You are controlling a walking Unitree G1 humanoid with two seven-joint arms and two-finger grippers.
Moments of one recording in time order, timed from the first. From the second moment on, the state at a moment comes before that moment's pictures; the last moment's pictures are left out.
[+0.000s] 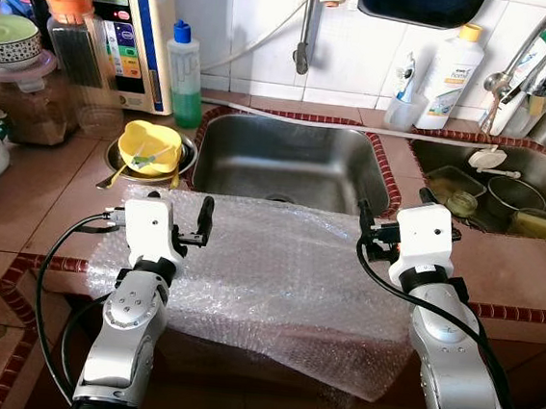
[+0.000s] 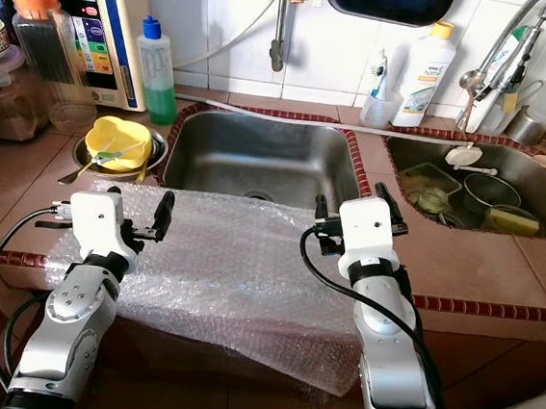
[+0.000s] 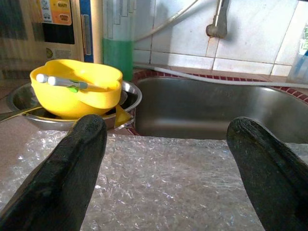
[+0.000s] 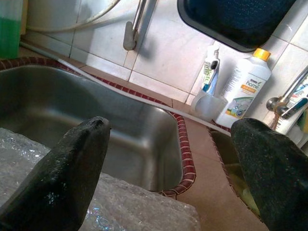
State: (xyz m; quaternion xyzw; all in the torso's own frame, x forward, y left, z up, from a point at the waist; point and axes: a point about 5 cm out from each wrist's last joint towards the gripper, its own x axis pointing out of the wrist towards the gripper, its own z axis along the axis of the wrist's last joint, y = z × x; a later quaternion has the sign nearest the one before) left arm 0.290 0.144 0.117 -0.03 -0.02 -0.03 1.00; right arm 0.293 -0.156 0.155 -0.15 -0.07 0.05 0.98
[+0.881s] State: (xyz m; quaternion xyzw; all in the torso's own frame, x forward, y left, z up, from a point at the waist) left arm 0.290 0.144 0.117 -0.03 -0.02 -0.03 1.00; right arm 0.293 -0.156 0.155 -0.15 -0.07 0.05 0.98
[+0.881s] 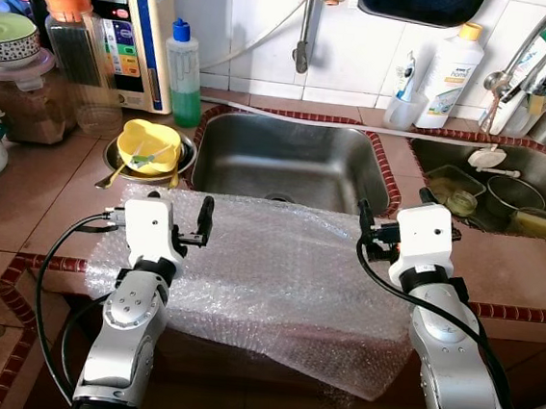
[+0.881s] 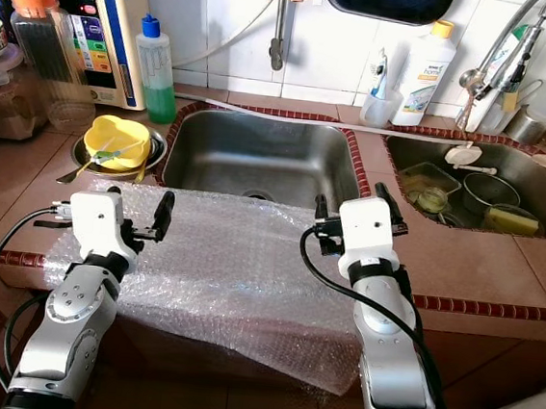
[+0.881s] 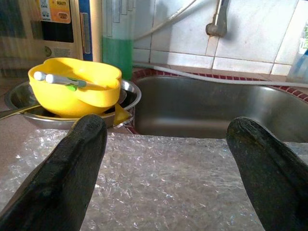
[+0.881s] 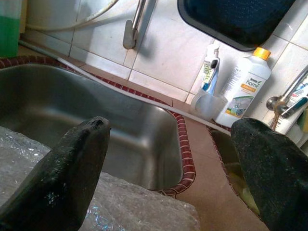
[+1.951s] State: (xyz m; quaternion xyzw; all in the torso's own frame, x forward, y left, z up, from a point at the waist) left arm 0.291 0.147 0.121 -0.01 -0.01 -0.04 1.00; right arm 0.286 -0.142 0.144 -0.07 -0.05 0.05 0.99
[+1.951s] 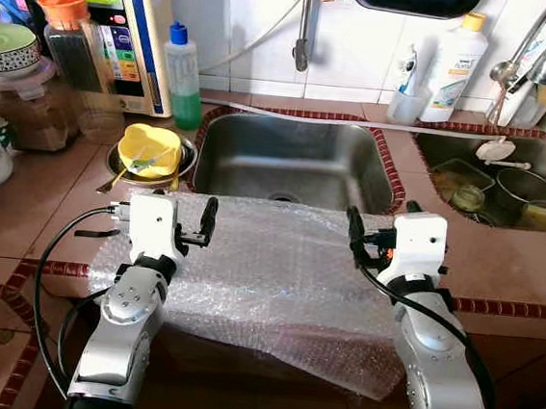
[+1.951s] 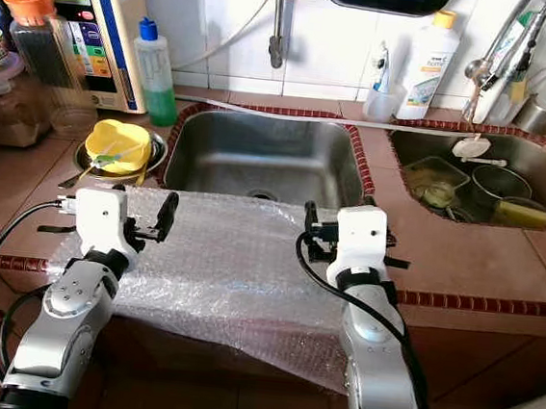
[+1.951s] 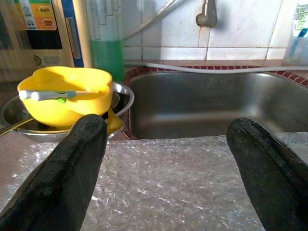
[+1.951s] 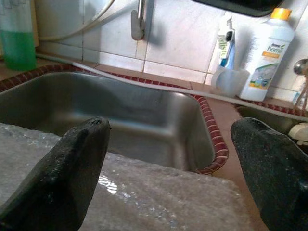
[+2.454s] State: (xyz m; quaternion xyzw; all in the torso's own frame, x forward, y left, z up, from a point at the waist) left arm 0.291 0.147 0.124 0.00 -0.03 -0.05 1.00; right arm 0.283 -0.147 0.145 -0.08 -0.04 0.06 0.99
